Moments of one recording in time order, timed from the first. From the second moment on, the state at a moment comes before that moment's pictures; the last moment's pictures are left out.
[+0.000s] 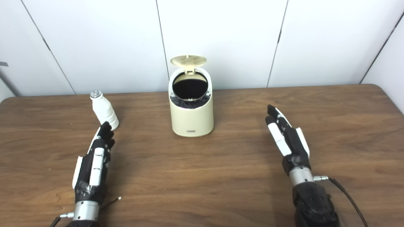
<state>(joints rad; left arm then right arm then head) 0.06 0.01 0.06 -0.10 -0.10 -0.15 -0.01 -0.09 -0.15 -0.12 -0.09 0.02 0.13 0.03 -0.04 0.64</state>
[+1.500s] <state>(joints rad) 0.07 0.02 0.06 -0.10 -0.04 -0.14 0.00 -0.03 -0.11 -0.15 -0.02 0.22 -0.13 0.09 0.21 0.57</state>
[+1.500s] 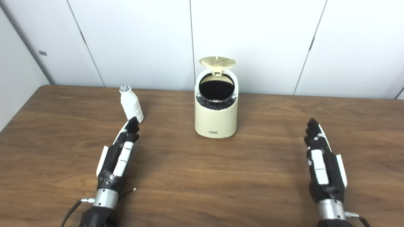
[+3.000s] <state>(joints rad) -0.16 0.25 0.07 -0.15 0.38 0.41 0.04 0.00 -0.11 -0.14 -0.07 0.21 -0.03 0.08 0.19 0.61</state>
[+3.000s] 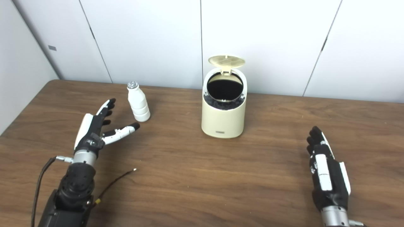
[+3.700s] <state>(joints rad) -0.30 0.31 0.04 0.09 0.39 0.34 0.05 0.00 -0.11 -0.12 -0.08 0.15 0.00 0.07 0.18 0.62</state>
